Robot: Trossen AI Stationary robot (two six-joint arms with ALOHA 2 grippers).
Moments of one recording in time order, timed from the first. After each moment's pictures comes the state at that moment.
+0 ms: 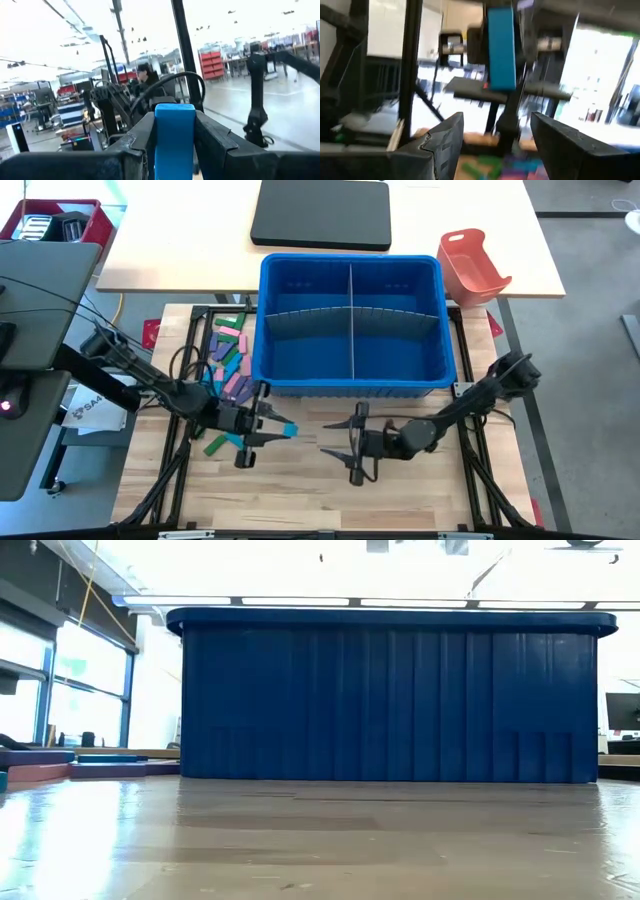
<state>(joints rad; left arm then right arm) -0.51 1.21 0.78 0.72 -0.30 0.30 0.54 1.68 0.95 0.99 0.57 -0.32</state>
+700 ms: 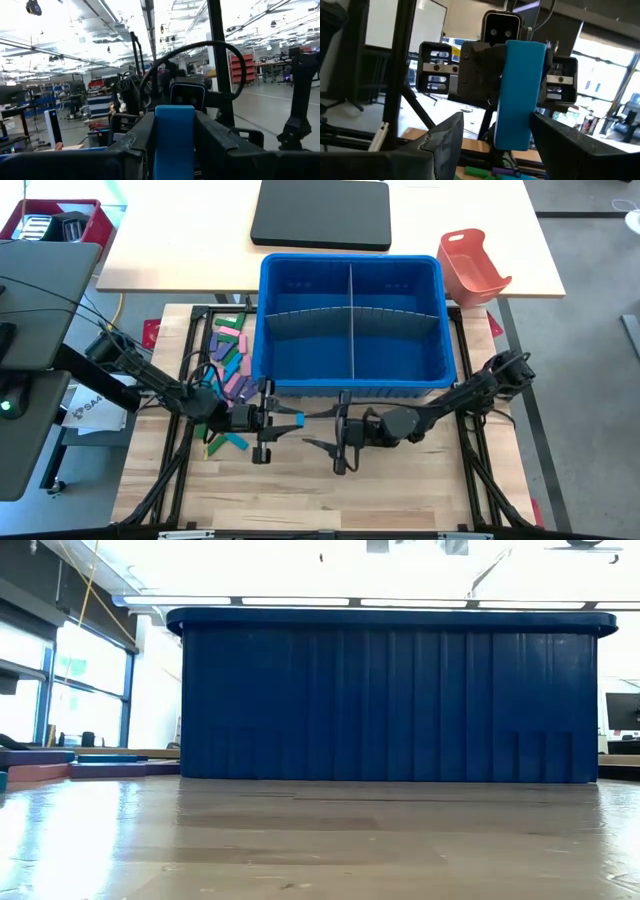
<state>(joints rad) -0.50 1.31 0.78 0.87 -0.44 0.29 0.42 1.72 1.12 0.79 0.45 -0.32</state>
